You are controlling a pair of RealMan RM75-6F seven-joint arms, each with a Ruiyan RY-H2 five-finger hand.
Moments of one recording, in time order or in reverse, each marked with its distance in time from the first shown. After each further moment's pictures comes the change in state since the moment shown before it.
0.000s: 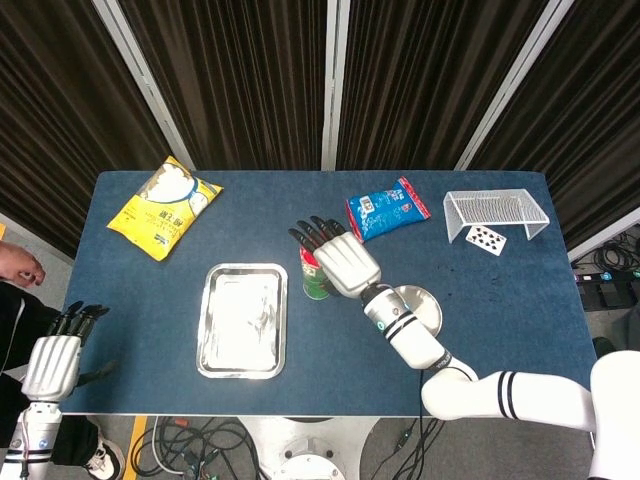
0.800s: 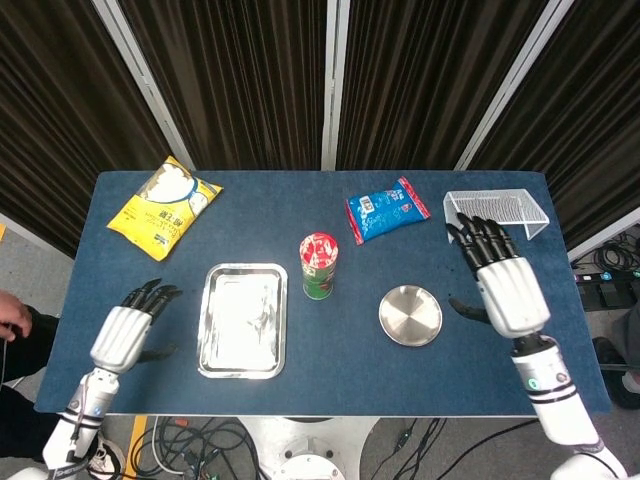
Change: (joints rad) left arm -0.199 -0.026 -0.048 -0.148 0.081 -0.175 0.077; right arm -0.536 0.438 -0.214 -0.272 -0.466 0.532 0.367
